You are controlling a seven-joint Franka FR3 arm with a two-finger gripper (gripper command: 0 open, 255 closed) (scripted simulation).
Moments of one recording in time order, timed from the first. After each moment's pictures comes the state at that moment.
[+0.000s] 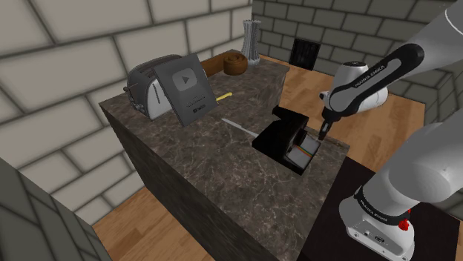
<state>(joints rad) -0.08 -0.22 -0.61 -2.89 -0.33 2.67 -0.57</state>
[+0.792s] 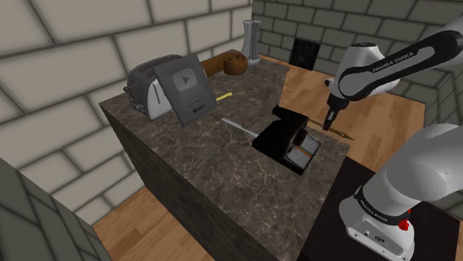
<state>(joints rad) -0.14 -0.44 -0.54 -2.86 -0.37 2.42 -0.53</state>
